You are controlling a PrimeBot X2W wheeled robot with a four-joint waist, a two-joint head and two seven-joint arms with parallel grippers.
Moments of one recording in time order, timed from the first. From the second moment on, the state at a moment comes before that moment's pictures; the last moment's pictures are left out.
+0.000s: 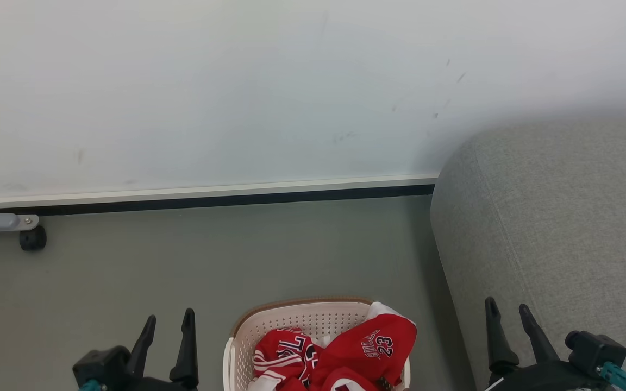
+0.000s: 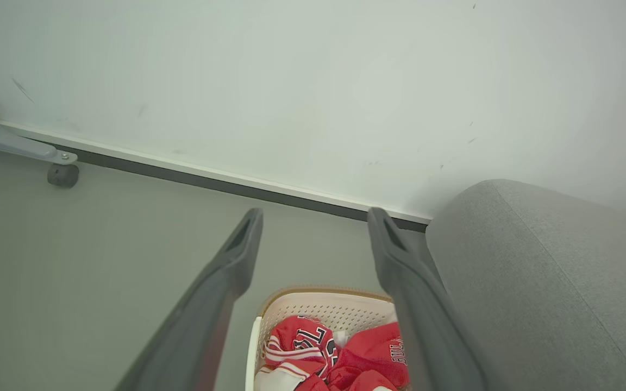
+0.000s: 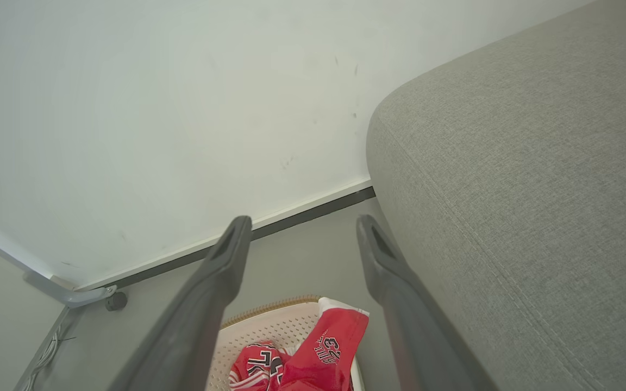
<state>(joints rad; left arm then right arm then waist) -0.03 0.12 -0.20 0.26 -0.57 0.05 -0.15 -0.05 -0.11 0.21 0.25 0.57 -0.05 -0.15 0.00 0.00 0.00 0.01</state>
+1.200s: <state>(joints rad) 0.01 0.14 -0.26 0.26 -0.13 0.12 -0.25 -0.02 -0.13 0.31 0.24 0.17 -0.12 -0.25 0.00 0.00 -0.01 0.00</state>
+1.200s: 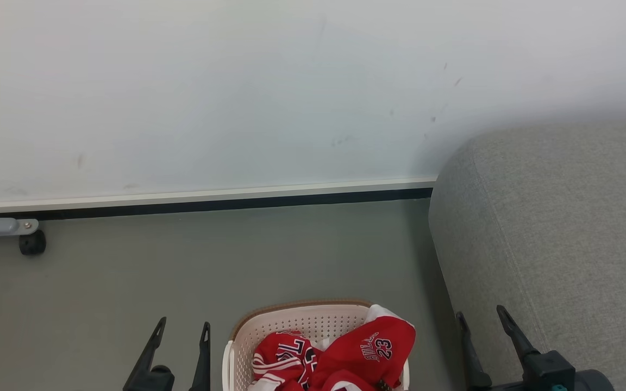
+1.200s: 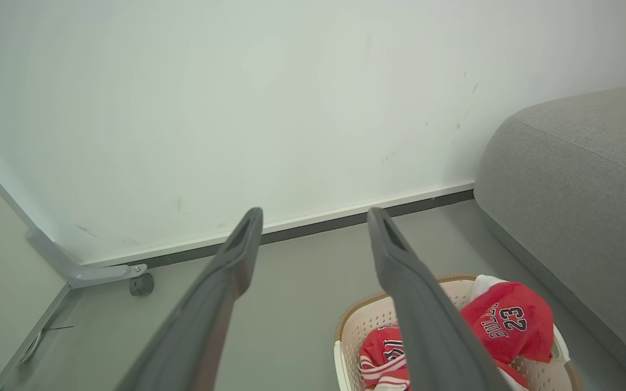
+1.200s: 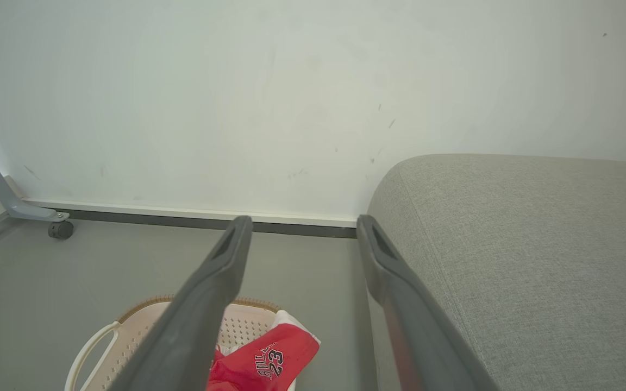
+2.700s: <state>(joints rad) -0.19 0.11 -0.34 0.40 -0.06 0.06 -0.25 -0.18 -0.13 0.26 0.12 0.14 -0.11 -0.25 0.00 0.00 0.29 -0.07</state>
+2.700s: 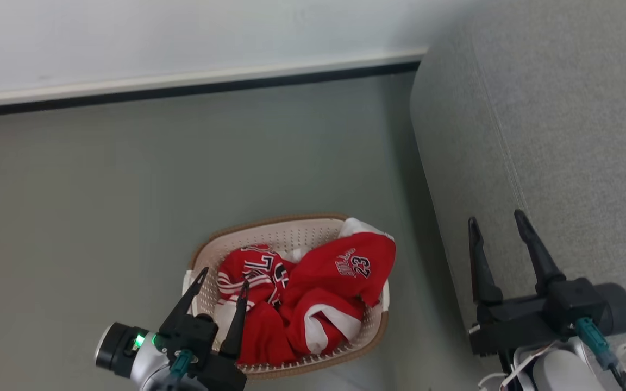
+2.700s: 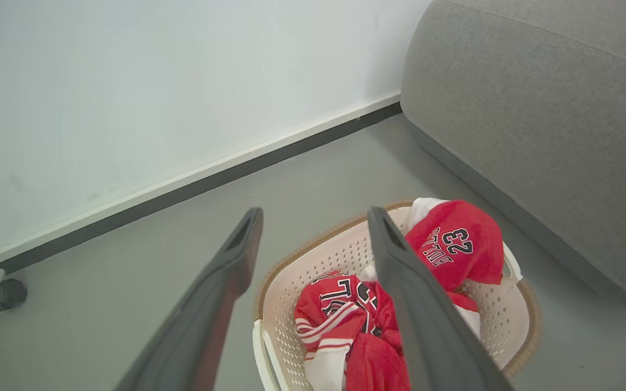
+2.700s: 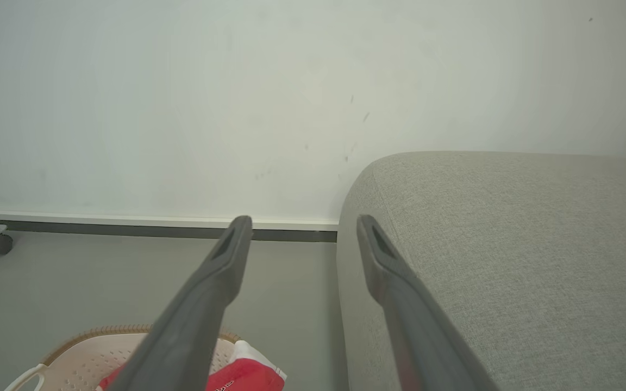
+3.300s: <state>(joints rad) -0.42 0.10 -0.50 0.63 0.07 -0.05 -0.21 -0.35 -0.13 0.23 0.03 0.13 -0.11 -0.26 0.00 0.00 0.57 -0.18</state>
